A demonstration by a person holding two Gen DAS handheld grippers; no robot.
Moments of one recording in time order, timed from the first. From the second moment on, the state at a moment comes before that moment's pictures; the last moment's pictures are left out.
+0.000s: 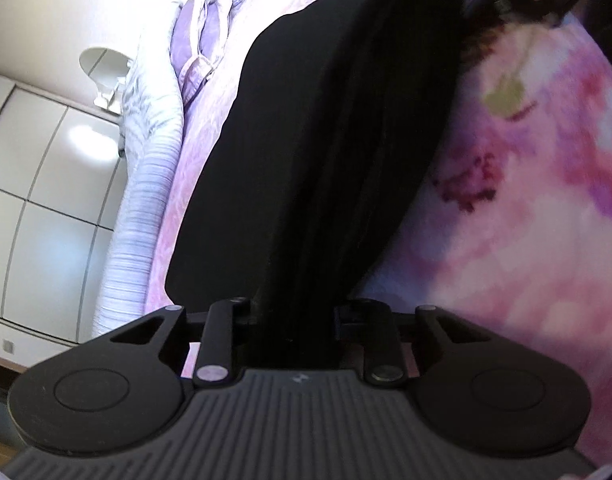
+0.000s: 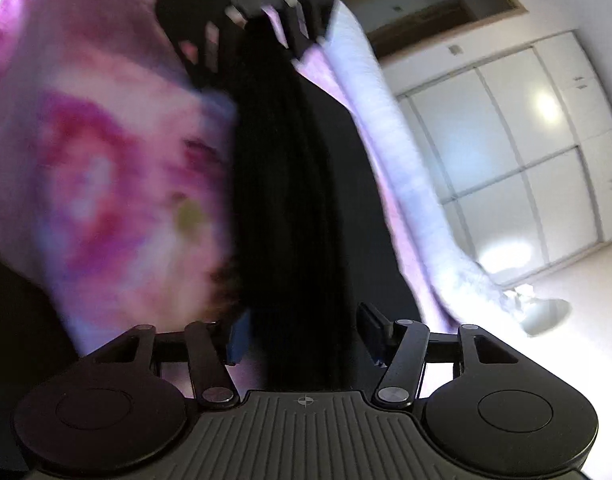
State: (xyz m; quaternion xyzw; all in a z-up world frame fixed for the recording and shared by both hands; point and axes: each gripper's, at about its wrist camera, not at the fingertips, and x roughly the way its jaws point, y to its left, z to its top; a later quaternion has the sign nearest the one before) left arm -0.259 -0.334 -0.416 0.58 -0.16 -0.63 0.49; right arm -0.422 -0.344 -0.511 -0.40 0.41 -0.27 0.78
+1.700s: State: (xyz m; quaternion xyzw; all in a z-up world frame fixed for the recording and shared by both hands) left arm -0.741 -0.814 -0.136 0.54 -0.18 -0.74 0.35; right arm -0.870 -0.813 -0.170 -0.27 0.56 -0.31 0.72
